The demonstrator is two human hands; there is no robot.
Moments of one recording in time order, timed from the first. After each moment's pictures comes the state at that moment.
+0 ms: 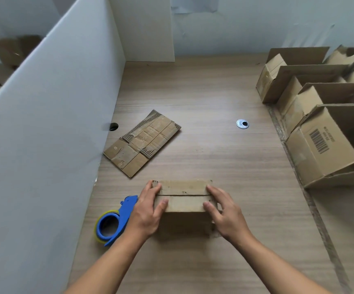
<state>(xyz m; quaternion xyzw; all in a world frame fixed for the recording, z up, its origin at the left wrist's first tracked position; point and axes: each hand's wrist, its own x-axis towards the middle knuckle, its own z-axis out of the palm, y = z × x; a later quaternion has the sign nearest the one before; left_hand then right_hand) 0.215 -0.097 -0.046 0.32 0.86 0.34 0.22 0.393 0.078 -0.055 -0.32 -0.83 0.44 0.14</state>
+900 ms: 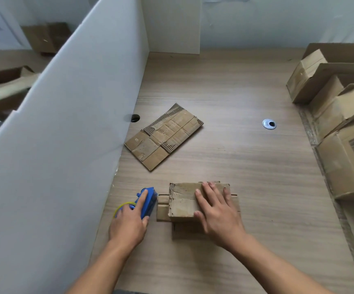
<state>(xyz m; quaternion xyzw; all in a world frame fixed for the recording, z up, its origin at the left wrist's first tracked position) 0.184 -0.176 -0.070 0.22 0.96 0.00 0.19 0.340 0.035 -0.070 -0.16 -0.98 0.07 0.07</state>
